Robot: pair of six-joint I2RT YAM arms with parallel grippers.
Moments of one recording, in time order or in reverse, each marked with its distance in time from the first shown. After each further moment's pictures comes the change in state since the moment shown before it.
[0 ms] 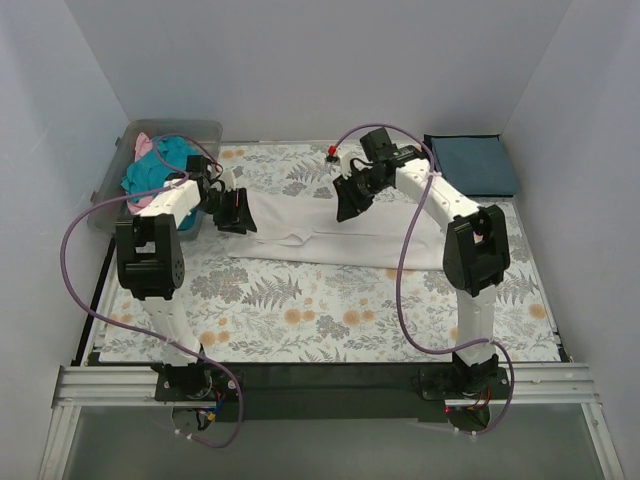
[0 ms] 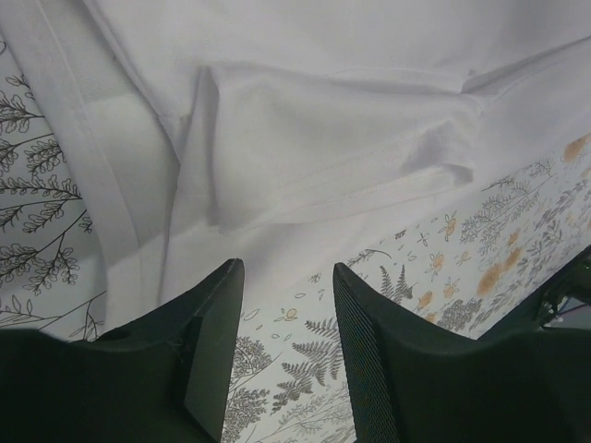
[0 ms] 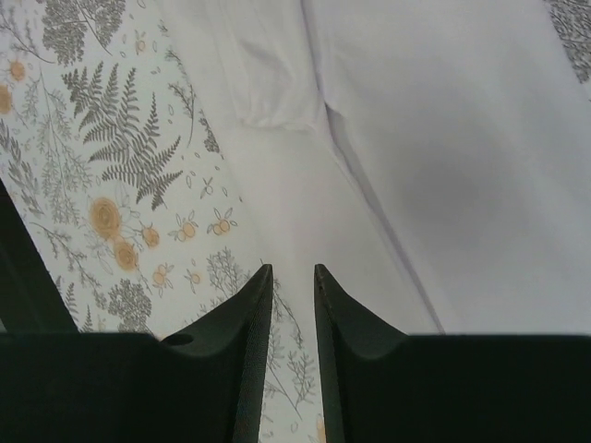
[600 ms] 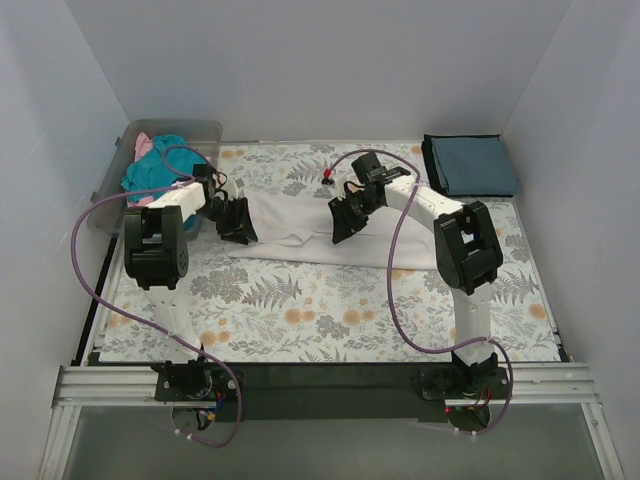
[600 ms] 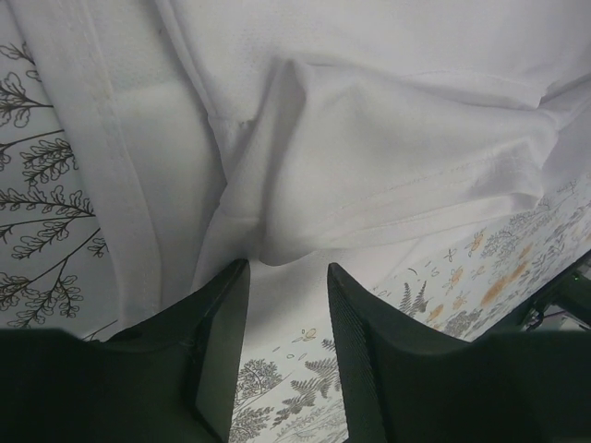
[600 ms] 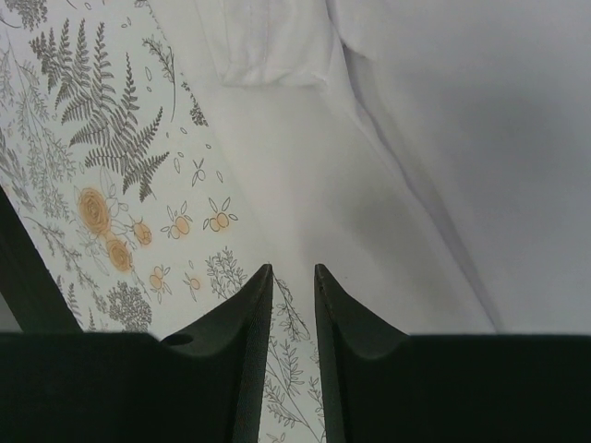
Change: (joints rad) left arm -0.001 0.117 0.002 0.001 -0.022 -0.058; right arm 0.052 0.045 -0.177 0.158 -0.034 0.101
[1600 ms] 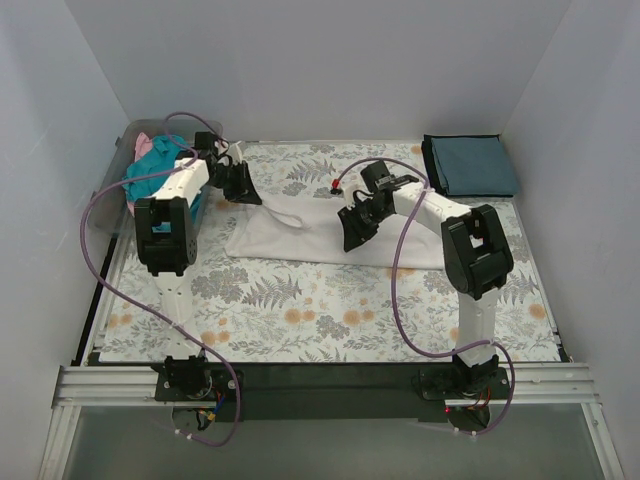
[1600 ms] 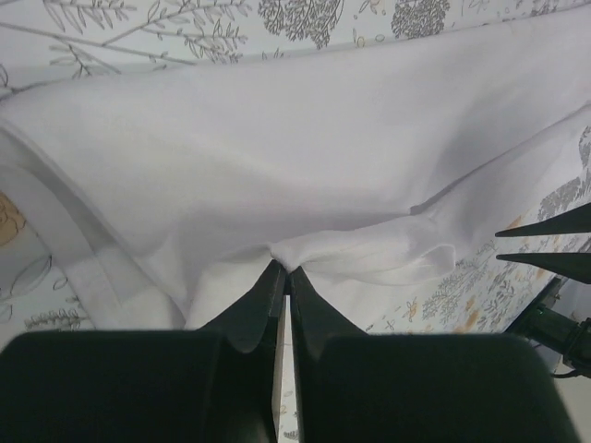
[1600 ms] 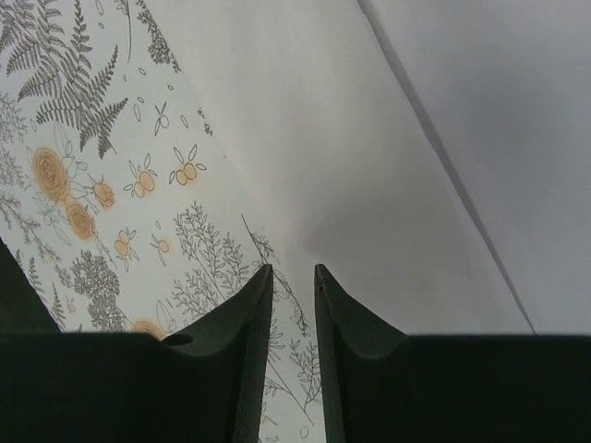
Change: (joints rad) left arm -0.013 0.146 0.369 -0.016 0.090 -0.030; right arm -0.023 -0.065 -0.139 0.022 0.045 -0.060
